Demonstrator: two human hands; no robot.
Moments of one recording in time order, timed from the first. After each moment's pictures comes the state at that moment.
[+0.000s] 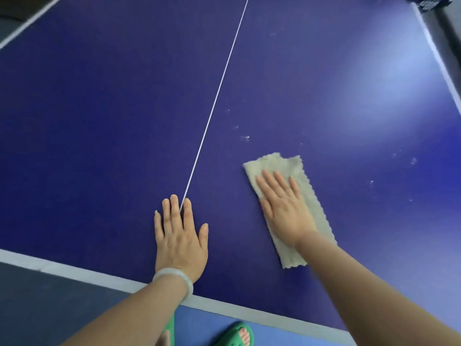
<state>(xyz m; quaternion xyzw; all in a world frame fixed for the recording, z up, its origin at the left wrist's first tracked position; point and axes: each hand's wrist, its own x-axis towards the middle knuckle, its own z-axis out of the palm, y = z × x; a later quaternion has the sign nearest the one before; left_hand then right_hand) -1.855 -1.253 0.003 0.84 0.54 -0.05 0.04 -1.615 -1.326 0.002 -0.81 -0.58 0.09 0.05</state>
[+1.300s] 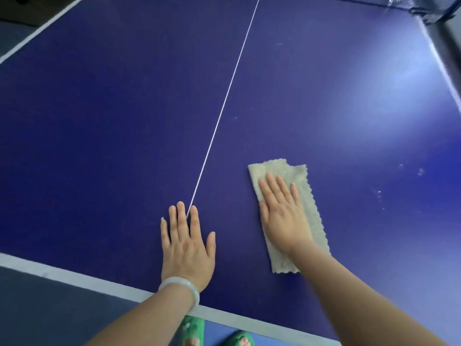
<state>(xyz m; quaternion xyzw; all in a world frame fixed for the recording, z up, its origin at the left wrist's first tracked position) -1.854 -1.252 0.002 0.85 0.53 -0.04 0.04 -1.633 -1.308 -0.008 -0.84 -0.54 0.06 0.07</state>
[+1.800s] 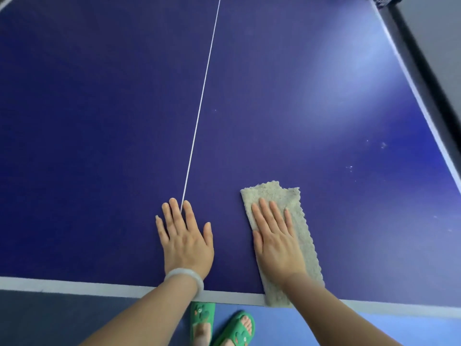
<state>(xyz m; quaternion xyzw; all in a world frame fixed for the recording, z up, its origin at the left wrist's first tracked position) -1.857 -1.251 -0.001 0.85 0.52 -0.03 0.08 -1.704 -1.383 -0.006 -0.87 -0.49 0.06 0.05</state>
